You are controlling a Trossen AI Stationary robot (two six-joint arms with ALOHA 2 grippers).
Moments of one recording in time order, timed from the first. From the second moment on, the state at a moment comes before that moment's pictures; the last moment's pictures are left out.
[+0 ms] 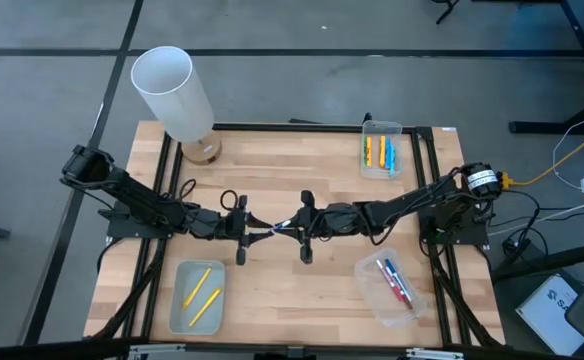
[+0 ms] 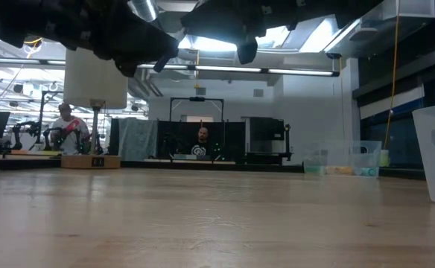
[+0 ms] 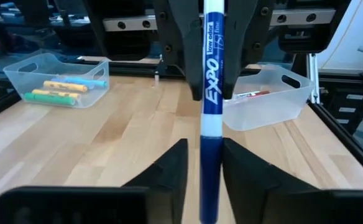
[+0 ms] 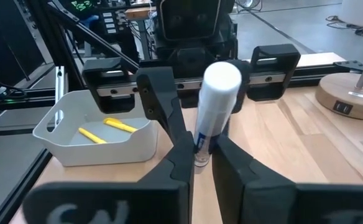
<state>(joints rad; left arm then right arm) -0.33 1.32 0.43 0.71 -0.40 -0.13 0.22 1.66 0.99 0.48 0.21 0.13</state>
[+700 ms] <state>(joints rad) -0.33 1.31 0.43 0.69 -0.39 -0.13 0.22 1.66 0.99 0.44 0.18 0.16</state>
